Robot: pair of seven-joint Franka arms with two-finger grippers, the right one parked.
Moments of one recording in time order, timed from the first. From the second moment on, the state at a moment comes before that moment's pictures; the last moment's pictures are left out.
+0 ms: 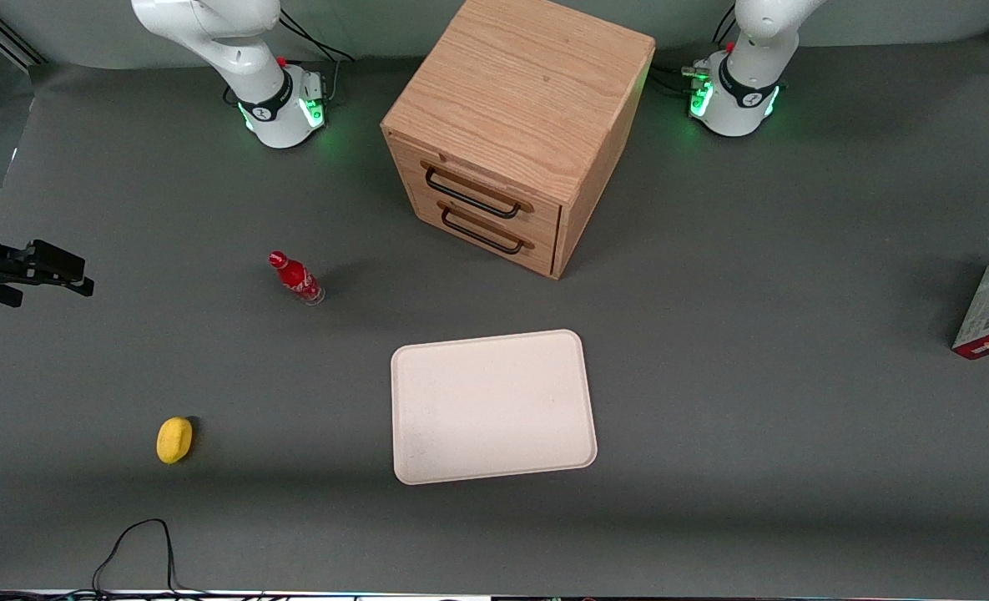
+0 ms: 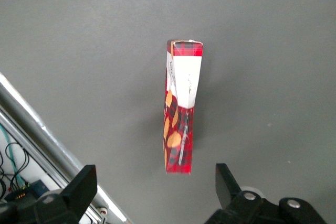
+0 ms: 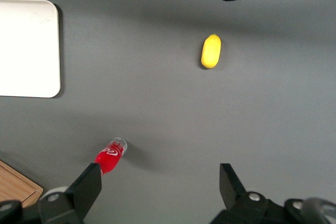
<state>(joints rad) 0.70 0.54 -0.06 -1.33 0.15 1.78 1.16</state>
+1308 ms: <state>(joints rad) 0.72 0.54 -0.06 -1.80 0.16 2.31 1.23</state>
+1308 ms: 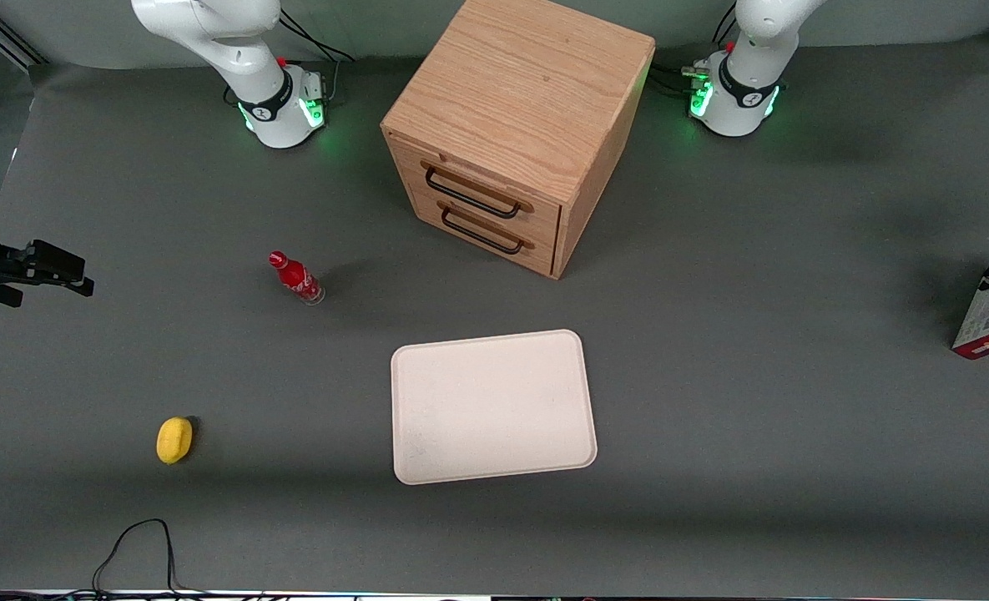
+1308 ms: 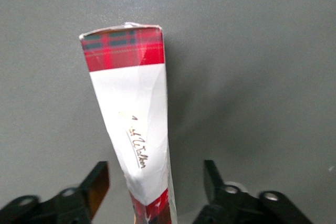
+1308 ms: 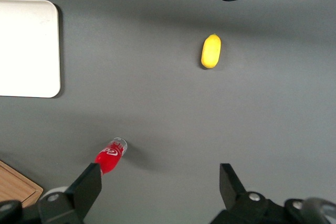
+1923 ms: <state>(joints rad) 0.72 0.52 -0.07 -1.80 0.16 2.29 1.23</state>
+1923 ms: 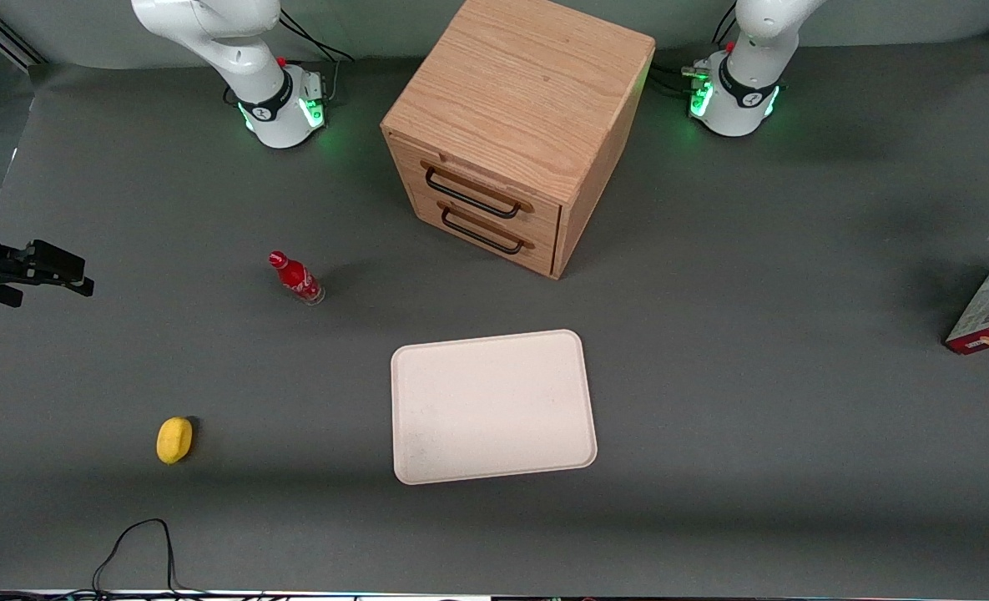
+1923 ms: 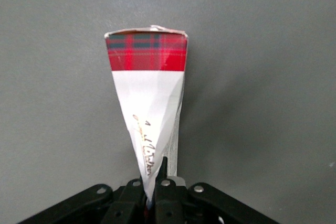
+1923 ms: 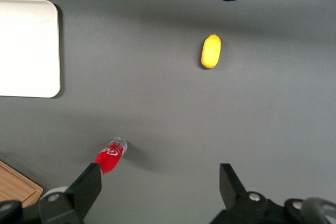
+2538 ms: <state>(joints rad) 0.55 0.16 -0.09 -1.61 0.16 1.65 0.99</state>
